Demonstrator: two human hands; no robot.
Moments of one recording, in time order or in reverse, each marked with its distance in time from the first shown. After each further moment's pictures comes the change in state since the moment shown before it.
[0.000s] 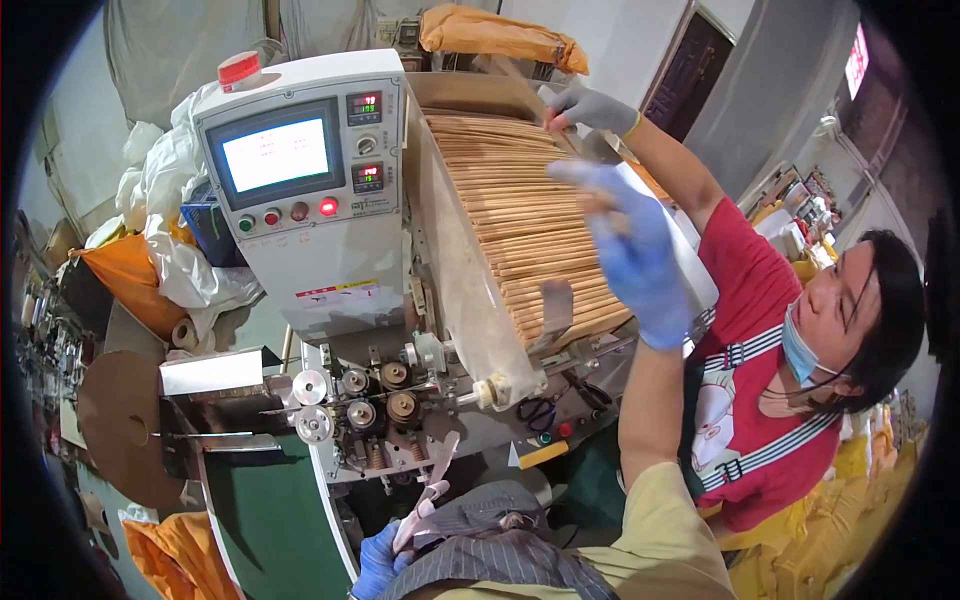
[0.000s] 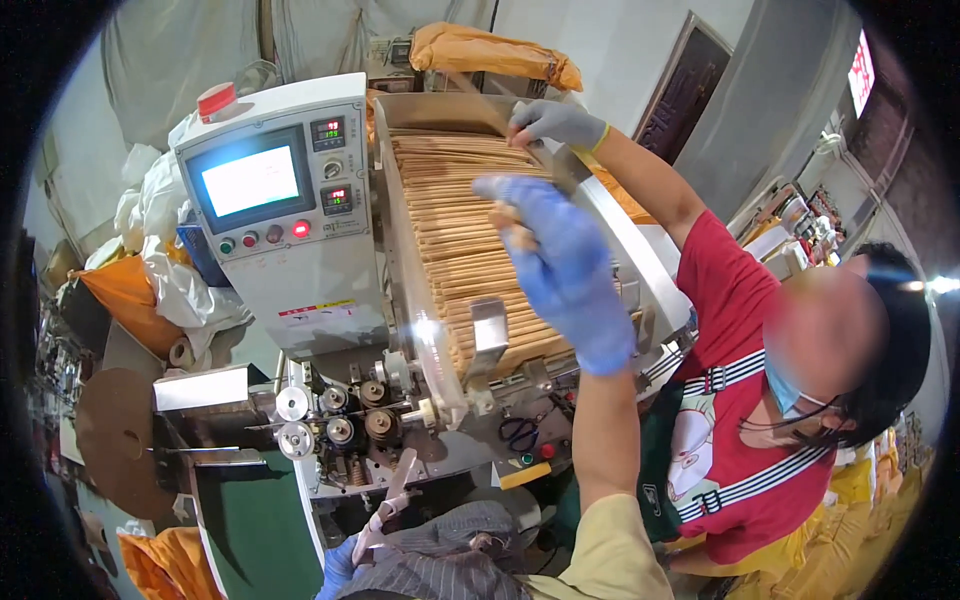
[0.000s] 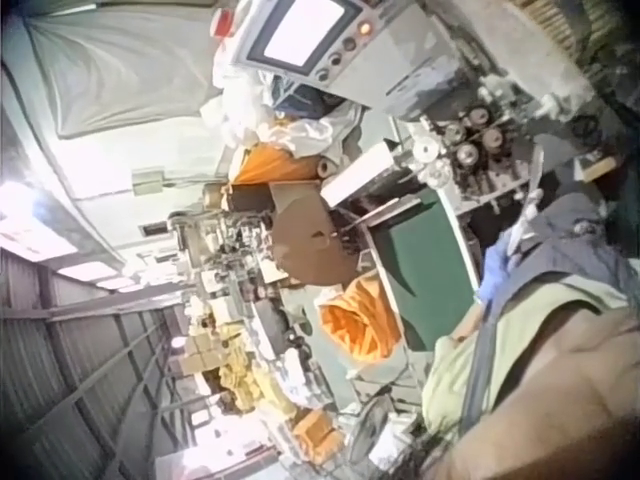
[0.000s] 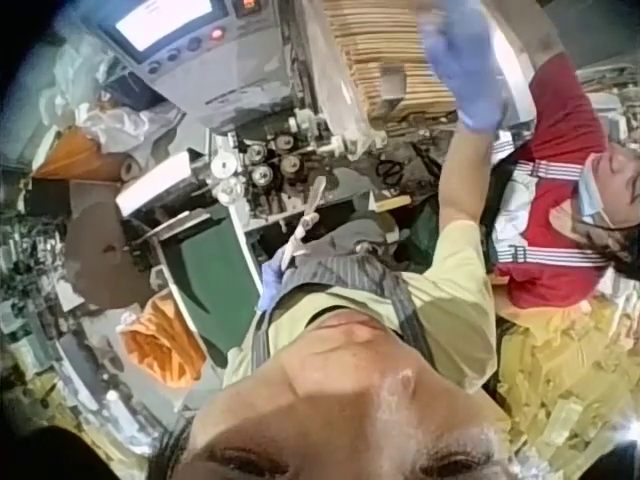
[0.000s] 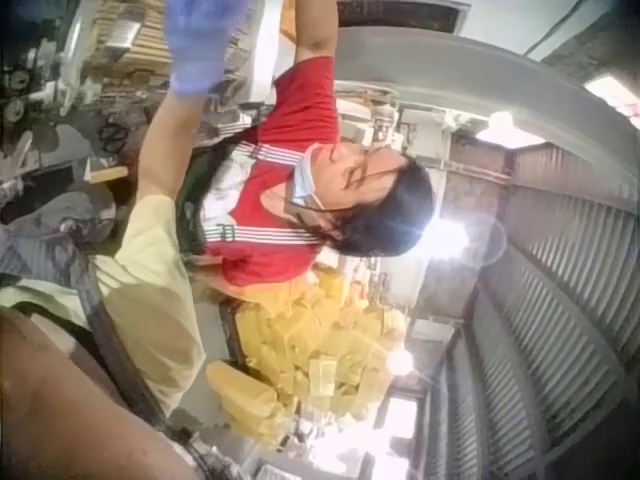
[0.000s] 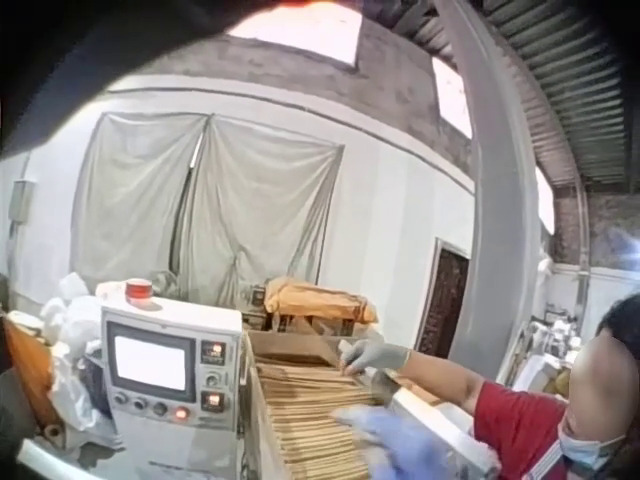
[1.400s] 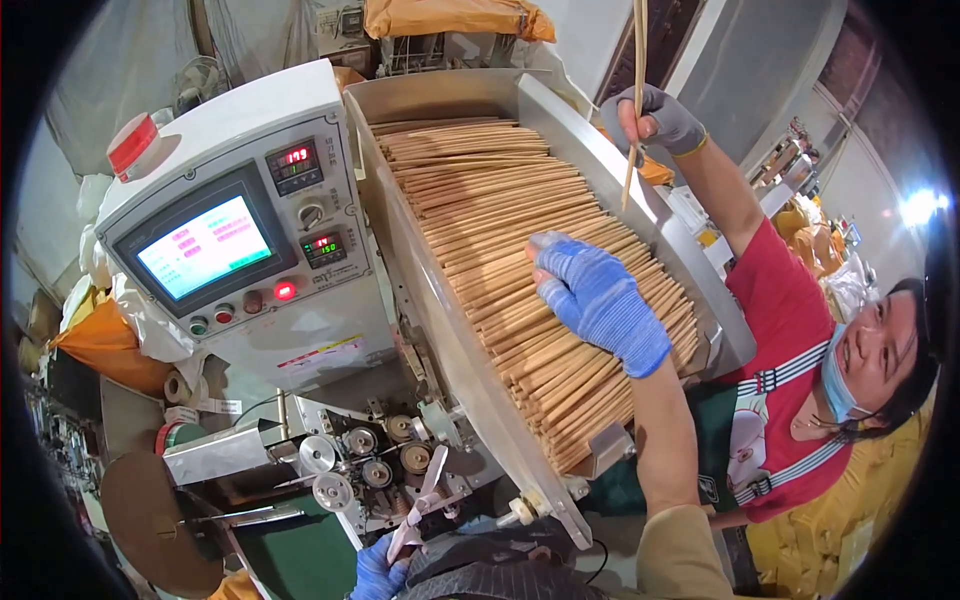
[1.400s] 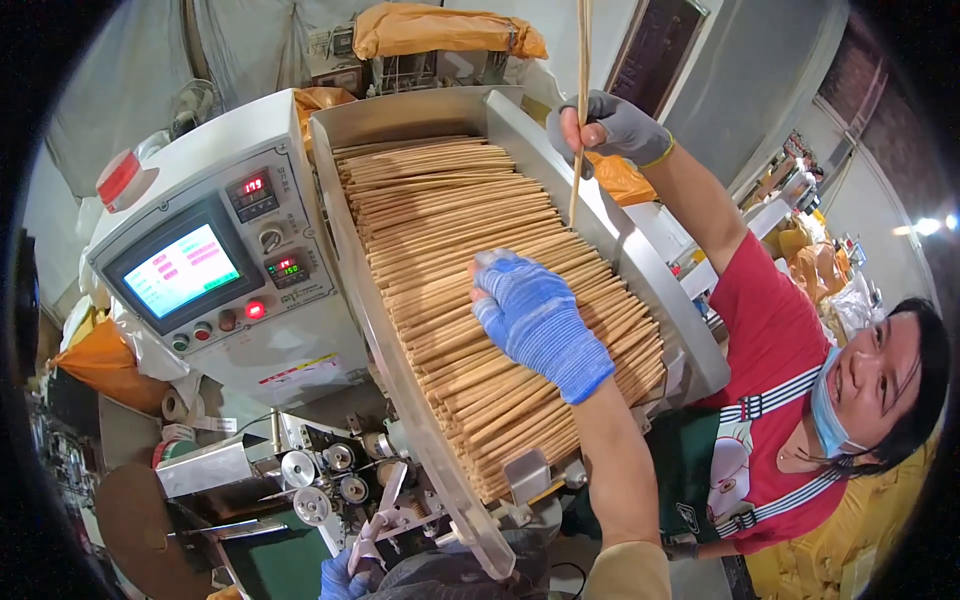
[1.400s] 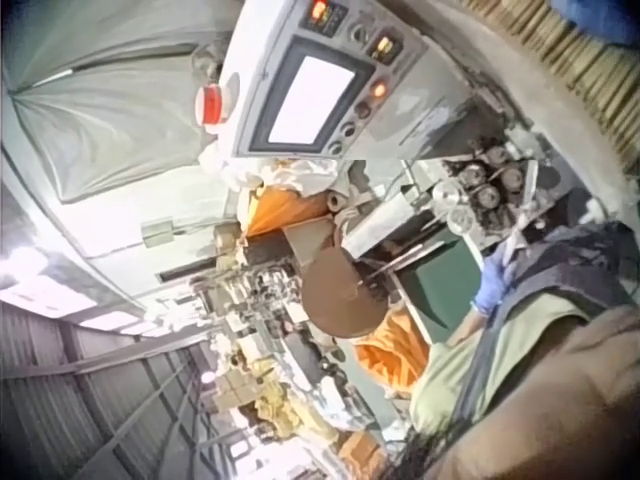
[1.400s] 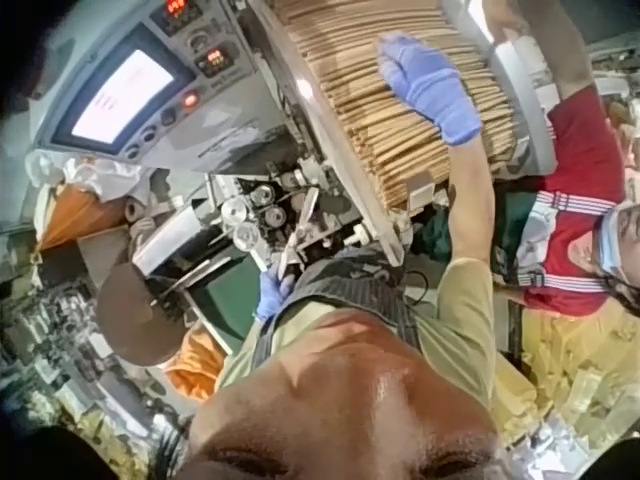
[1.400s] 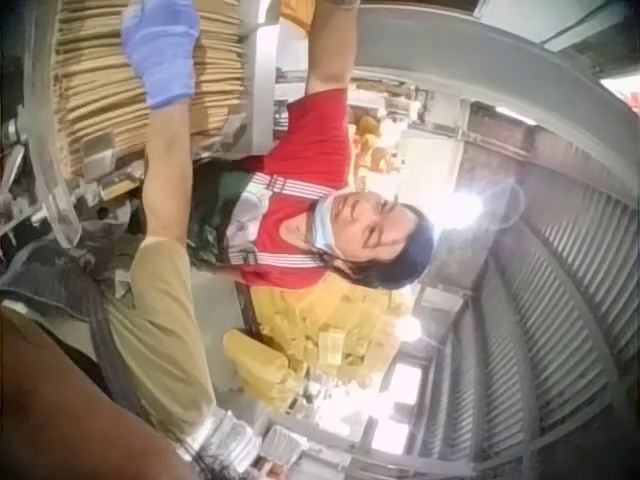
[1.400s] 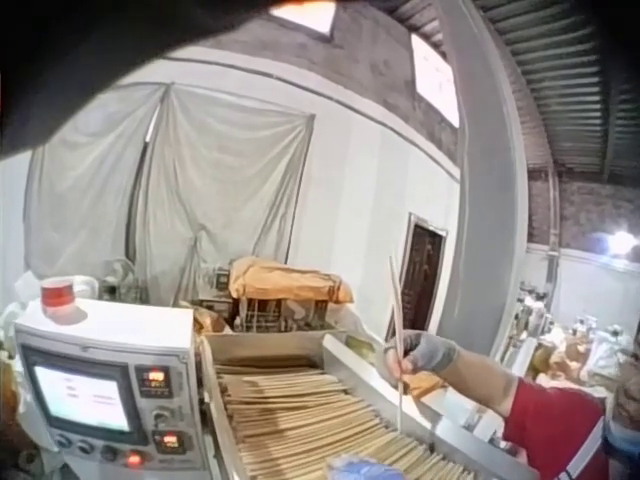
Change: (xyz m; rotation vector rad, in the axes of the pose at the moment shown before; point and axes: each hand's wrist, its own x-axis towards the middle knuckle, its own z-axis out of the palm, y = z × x) left_hand 0.106 0.060 -0.071 -0.211 -0.112 -0.272; right_hand 0.013 0.109 0.060 -0.357 -0.288 0.317
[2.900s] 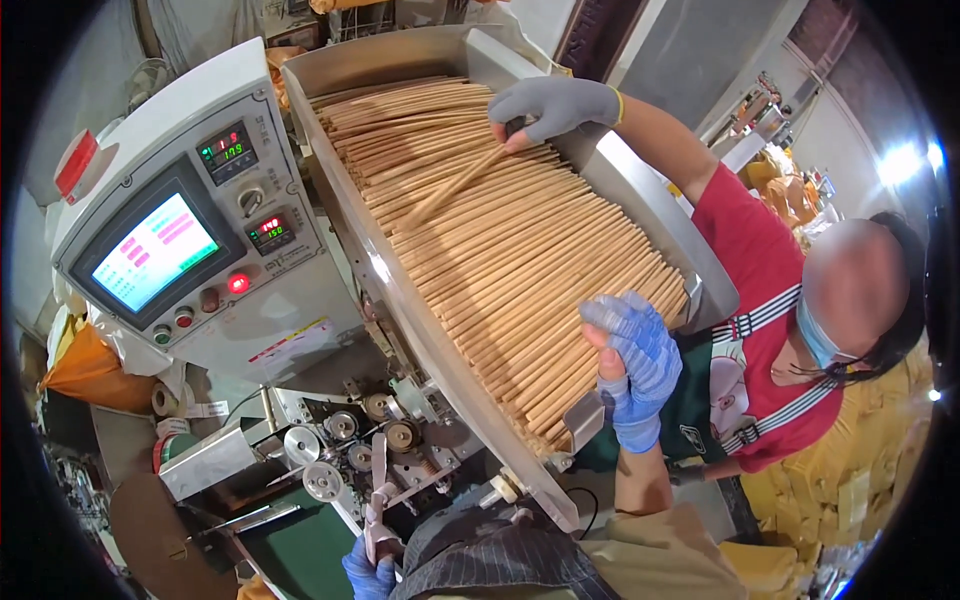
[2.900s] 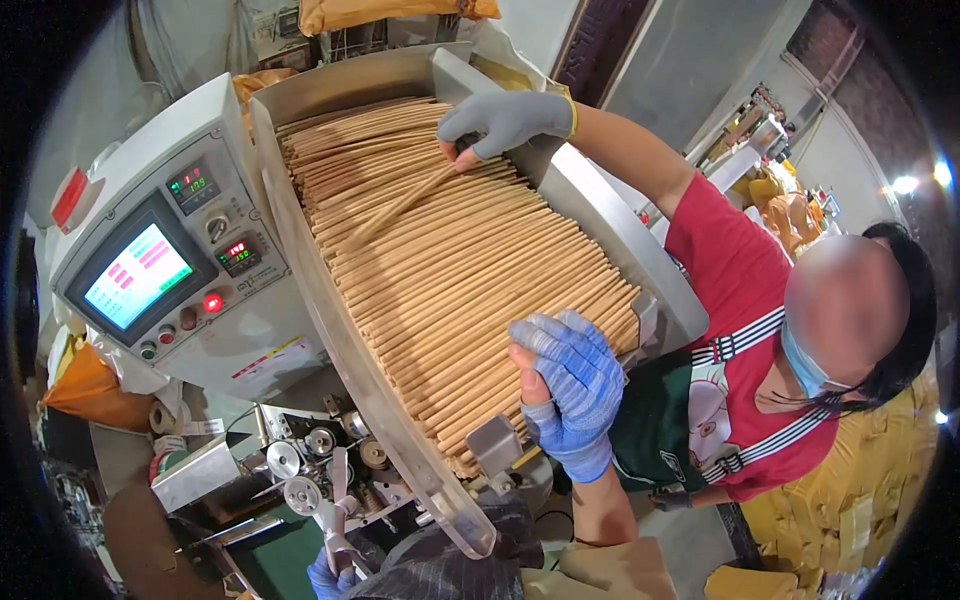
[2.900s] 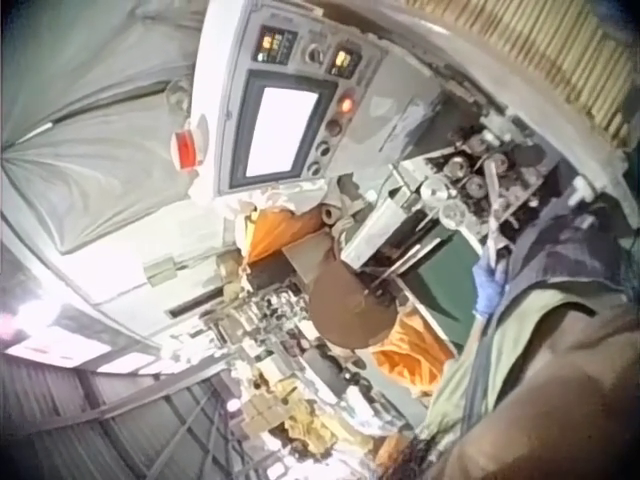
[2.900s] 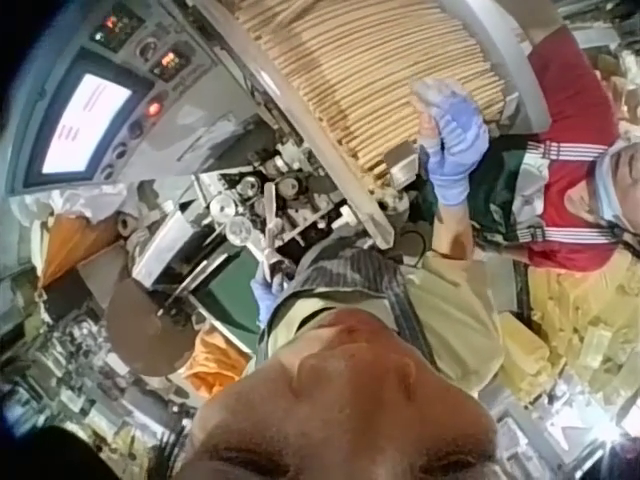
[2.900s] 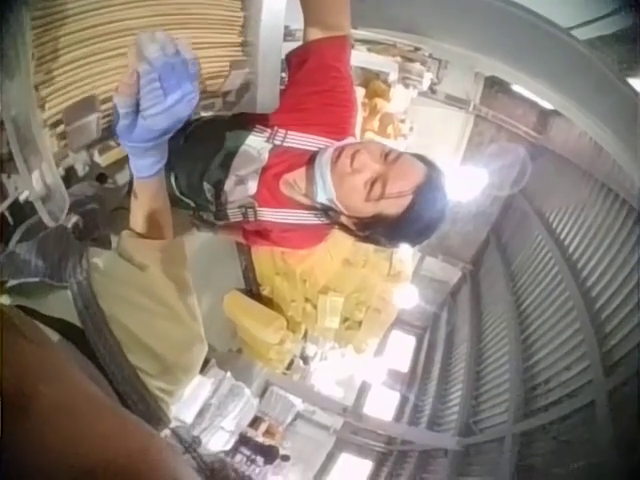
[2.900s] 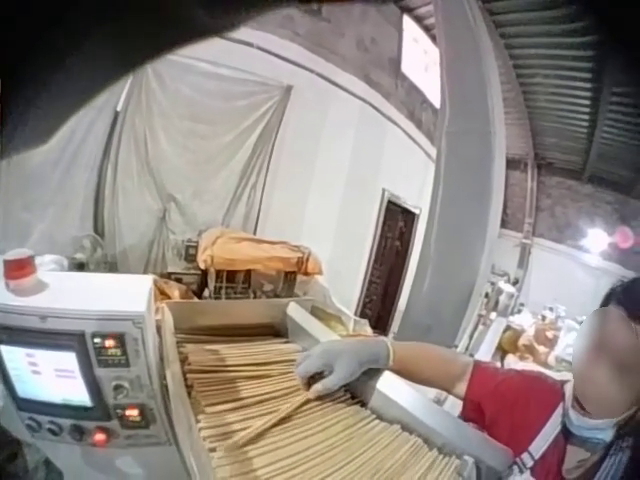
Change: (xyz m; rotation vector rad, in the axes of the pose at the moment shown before) left_hand -0.030 0.011 0.008 0.086 0.229 0.138; right_hand -0.106 -0.028 -0.013 0.020 0.426 0.042
